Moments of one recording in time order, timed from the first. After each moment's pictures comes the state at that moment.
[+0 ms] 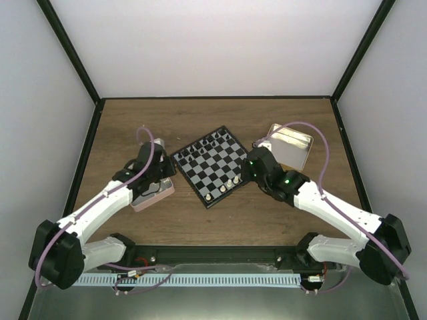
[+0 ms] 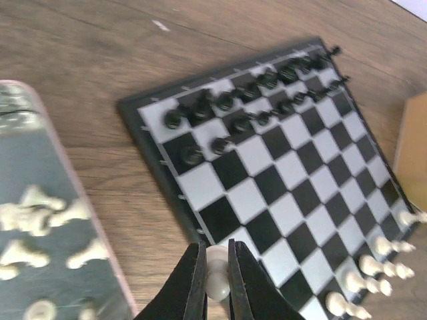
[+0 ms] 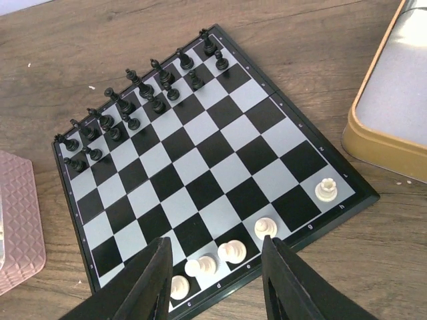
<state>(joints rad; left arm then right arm) -0.45 1.15 0.73 -0.35 -0.04 -0.68 0.76 1.15 0.84 -0.41 0.30 0.66</state>
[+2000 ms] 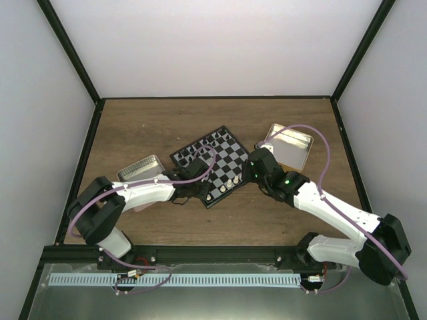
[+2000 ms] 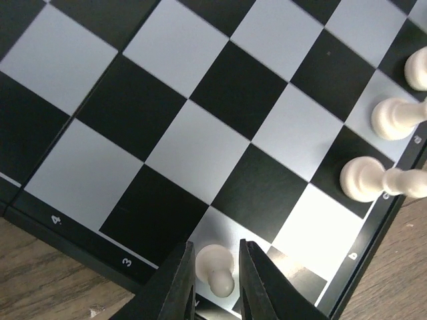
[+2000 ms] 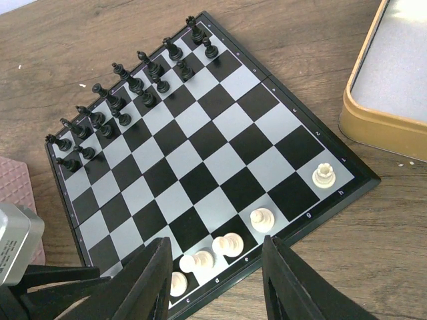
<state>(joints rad) -0.83 1.59 0.84 -0.31 -0.07 -0.47 0.74 1.14 0.80 -0.39 0.28 0.72</state>
